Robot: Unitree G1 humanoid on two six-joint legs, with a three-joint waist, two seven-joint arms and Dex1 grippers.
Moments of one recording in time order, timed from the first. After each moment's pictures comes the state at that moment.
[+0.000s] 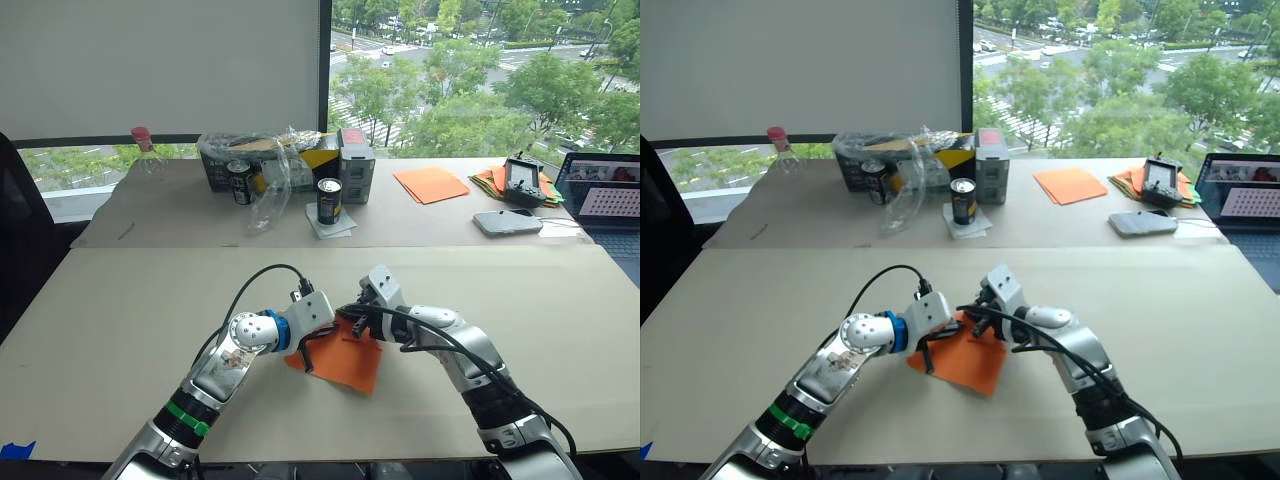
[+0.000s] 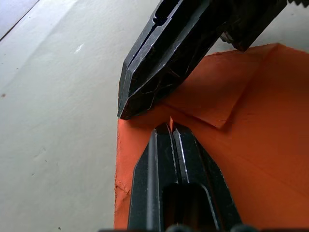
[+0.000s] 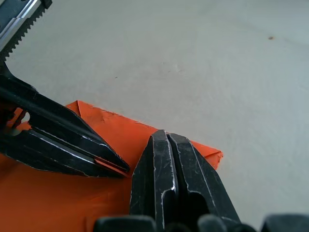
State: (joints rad) left arm -0.43 0.40 -0.40 -0.06 0.04 0.40 -0.76; right arm -0.51 -0.34 0.23 0.04 0.22 0.67 0.68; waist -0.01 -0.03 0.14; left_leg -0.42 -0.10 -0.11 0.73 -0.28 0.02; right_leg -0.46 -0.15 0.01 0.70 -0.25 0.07
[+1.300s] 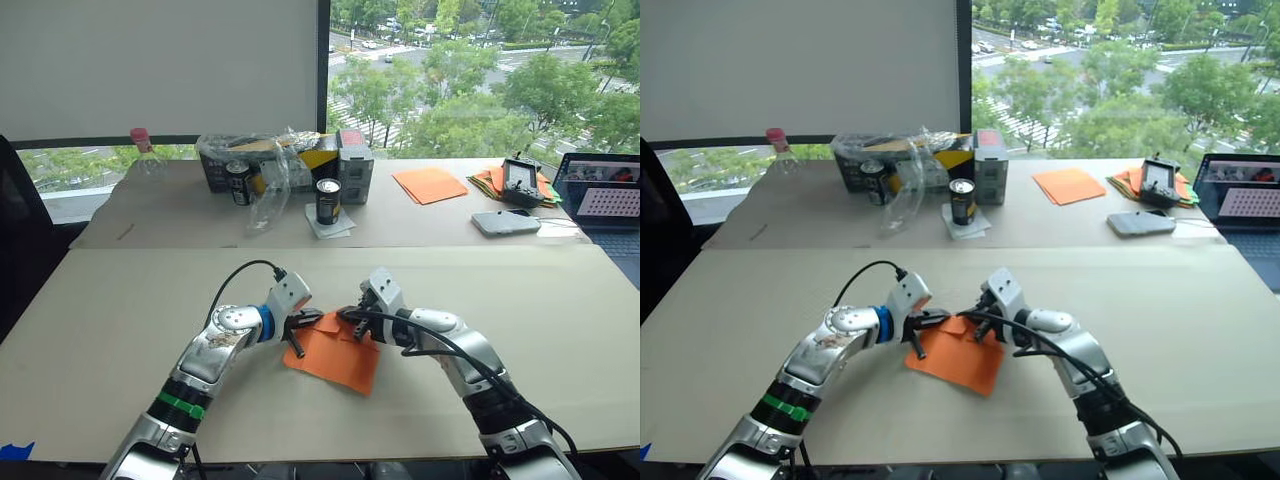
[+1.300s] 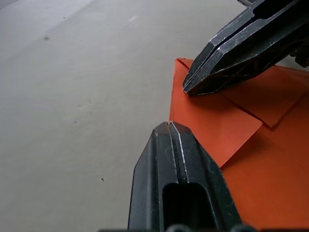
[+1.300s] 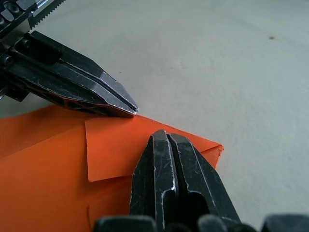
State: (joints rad) left arm -0.47 0.39 -0.28 0.01 -0.11 0.55 -0.75; right arm -0.47 -0.34 0.23 0.01 0.20 0.65 0.68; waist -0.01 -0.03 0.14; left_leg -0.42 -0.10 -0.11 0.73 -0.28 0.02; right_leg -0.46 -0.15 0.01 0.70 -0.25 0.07
